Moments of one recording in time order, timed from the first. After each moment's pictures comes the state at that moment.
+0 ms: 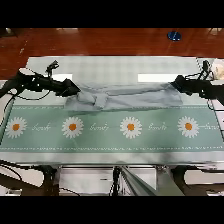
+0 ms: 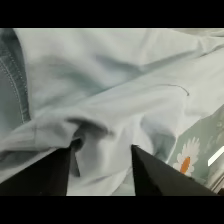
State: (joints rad) left arm 0.12 -1.71 1.24 0.66 -1.19 -1.08; right arm -0.30 -1.54 1.02 -0.62 0.65 1.09
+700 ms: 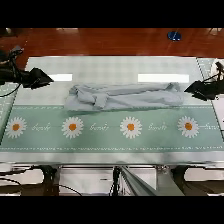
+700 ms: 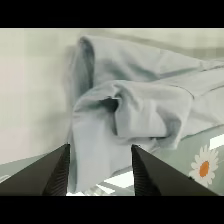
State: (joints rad) left arm 0.32 -1.48 1.32 0.83 -1.31 -1.13; right arm -0.51 -1.59 1.23 -1.05 1.12 1.21
